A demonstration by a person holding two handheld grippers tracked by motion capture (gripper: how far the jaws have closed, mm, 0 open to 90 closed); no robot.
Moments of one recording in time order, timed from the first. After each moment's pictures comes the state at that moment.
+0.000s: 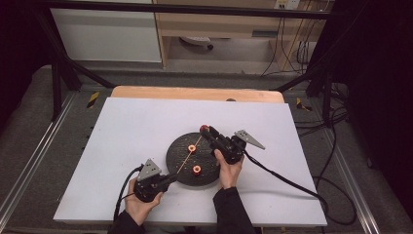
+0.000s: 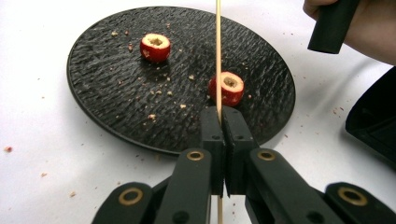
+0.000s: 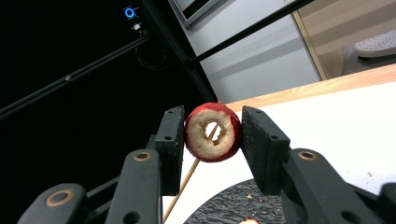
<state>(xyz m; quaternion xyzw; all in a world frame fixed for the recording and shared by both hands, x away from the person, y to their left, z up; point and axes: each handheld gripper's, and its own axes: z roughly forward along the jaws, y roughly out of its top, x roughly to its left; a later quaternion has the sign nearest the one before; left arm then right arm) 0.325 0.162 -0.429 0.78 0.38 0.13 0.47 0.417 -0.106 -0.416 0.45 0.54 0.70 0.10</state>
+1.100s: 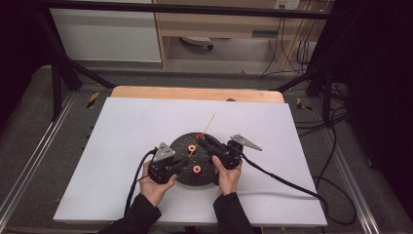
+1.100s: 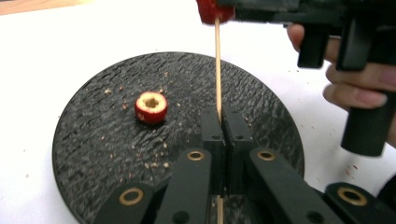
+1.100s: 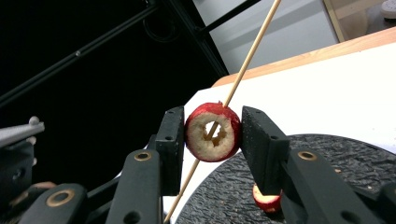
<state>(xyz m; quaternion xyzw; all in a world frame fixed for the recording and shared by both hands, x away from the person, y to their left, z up) 0.367 0.126 -0.407 0.78 0.38 0.14 0.48 0.405 -0.101 -0.423 0.46 0.57 0.68 0.04</state>
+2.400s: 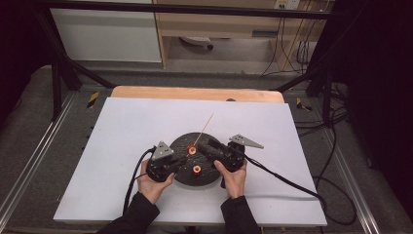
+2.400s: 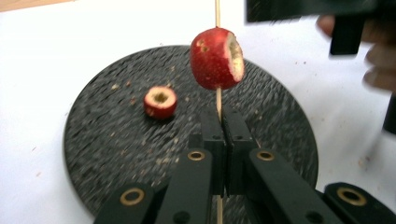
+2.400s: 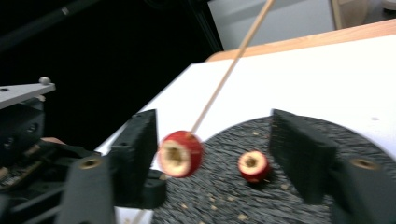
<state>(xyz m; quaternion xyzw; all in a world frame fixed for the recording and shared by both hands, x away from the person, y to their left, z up) 0.369 0.141 -0.412 0.79 0.37 0.14 0.47 0.399 -0.111 -0.412 0.44 0.64 0.63 0.06</state>
